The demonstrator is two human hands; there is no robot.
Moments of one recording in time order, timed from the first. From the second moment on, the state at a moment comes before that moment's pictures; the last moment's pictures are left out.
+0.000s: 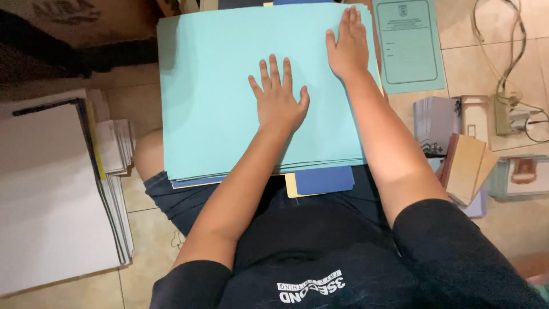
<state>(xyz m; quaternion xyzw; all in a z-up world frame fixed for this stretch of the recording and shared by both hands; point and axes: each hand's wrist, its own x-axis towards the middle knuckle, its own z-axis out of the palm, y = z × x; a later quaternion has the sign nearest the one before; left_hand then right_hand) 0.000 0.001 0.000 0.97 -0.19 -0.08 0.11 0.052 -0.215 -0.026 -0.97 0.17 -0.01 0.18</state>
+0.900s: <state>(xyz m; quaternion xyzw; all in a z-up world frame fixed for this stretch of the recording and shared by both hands) 0.011 0.039 -0.034 0.60 -0.06 0.08 0.79 0.067 -0.075 -0.015 -0.99 -0.07 -0.03 0.10</state>
